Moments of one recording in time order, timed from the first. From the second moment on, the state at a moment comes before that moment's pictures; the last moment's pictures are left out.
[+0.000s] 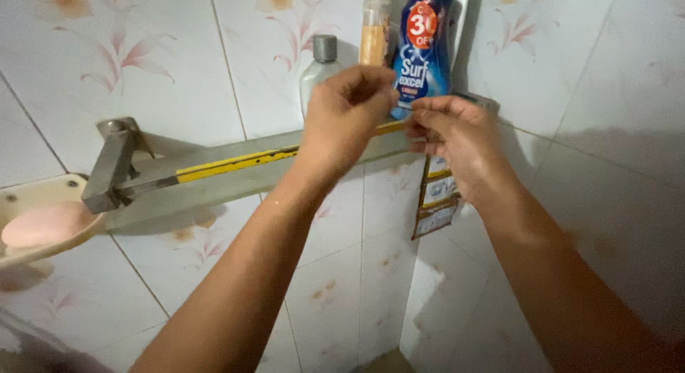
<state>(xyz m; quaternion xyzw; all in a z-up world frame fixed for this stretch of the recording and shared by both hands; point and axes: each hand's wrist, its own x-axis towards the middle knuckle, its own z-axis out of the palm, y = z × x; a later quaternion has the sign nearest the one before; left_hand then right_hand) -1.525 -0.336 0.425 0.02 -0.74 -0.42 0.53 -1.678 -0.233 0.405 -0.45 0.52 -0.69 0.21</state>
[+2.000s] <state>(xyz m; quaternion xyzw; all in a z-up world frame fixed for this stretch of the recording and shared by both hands) -1.589 -0.404 0.418 0.36 -0.74 -0.16 0.55 -1.731 -0.333 0.411 -0.56 0.60 -0.56 0.06</state>
